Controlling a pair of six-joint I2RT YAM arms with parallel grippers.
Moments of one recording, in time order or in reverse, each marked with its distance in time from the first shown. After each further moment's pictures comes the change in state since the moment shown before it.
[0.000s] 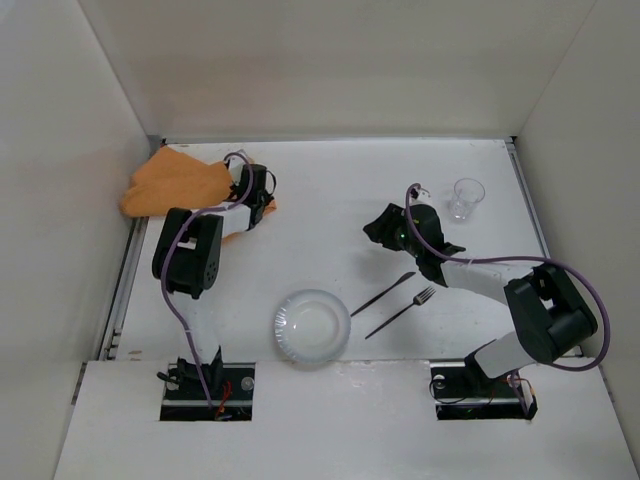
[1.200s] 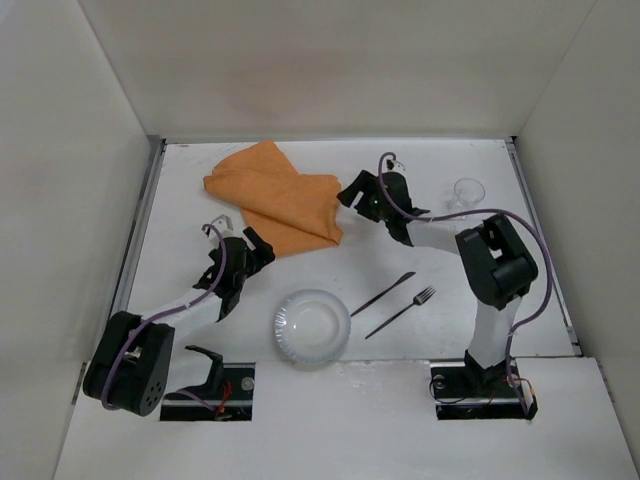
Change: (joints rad) left arm -0.116 -0.771 -0.812 0.136 0.138 -0.145; right arm -0.005 0.390 0.398 -0.004 0.021 0.081
